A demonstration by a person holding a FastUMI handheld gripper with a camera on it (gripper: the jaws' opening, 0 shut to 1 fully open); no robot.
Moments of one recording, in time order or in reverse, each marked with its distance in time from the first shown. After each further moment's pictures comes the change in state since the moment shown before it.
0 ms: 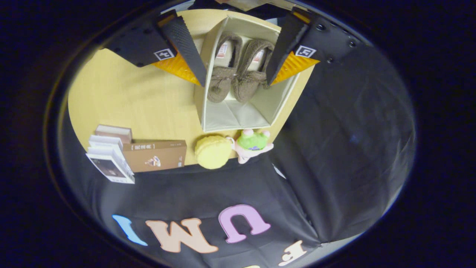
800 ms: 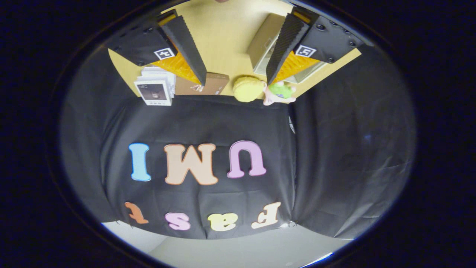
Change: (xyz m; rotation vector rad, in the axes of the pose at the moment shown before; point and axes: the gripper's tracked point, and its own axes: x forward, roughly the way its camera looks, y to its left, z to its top) arm -0.137 -0.094 0.103 -0.225 -0.508 -0.181
